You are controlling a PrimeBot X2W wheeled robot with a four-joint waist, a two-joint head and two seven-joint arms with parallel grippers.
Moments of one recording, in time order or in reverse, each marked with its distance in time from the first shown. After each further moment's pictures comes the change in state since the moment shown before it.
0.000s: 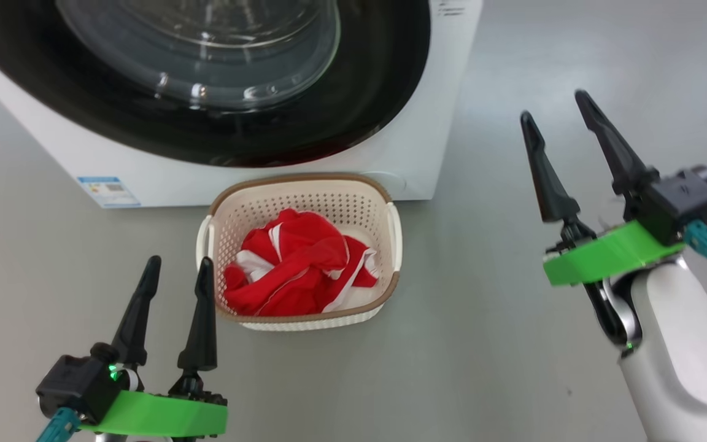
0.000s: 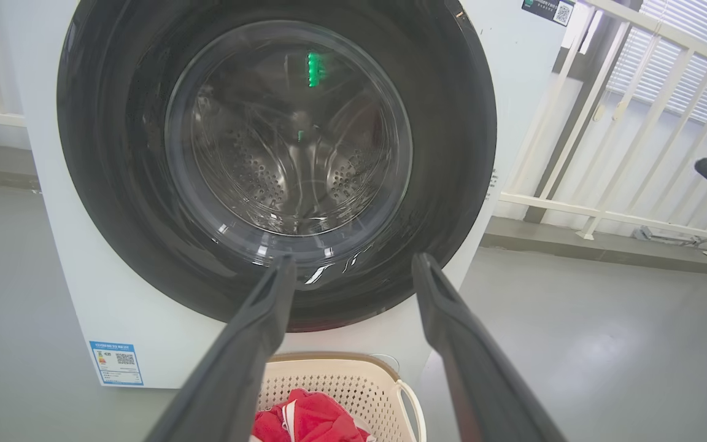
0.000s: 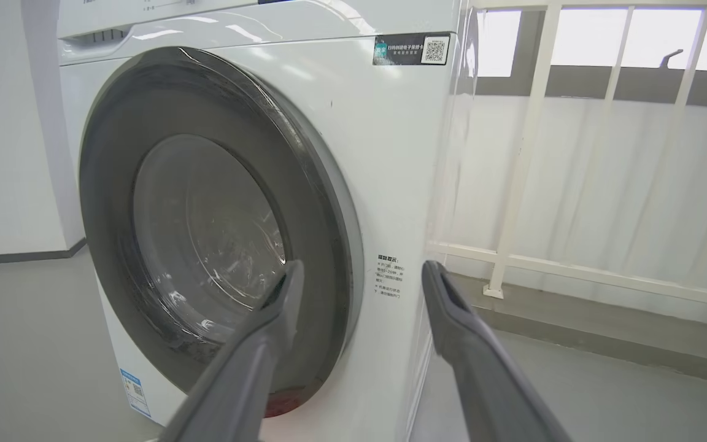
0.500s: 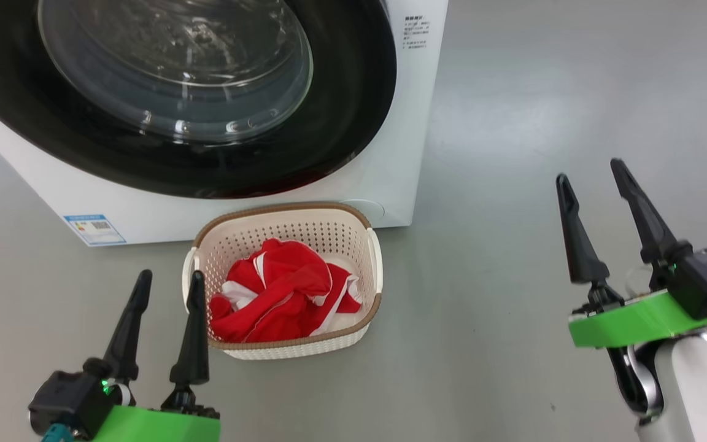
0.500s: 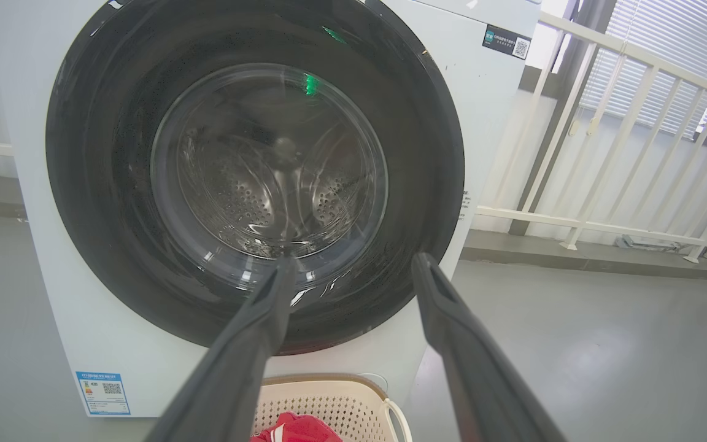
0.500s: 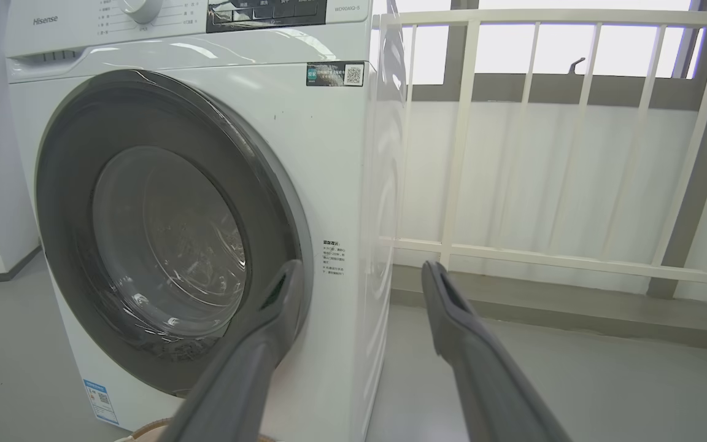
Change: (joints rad) left arm 0.042 0.000 0.023 -0.018 0.016 0.000 0.000; right arm 0.232 0.034 -0.112 -0.149 -0.024 0.000 0.000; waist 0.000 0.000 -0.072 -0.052
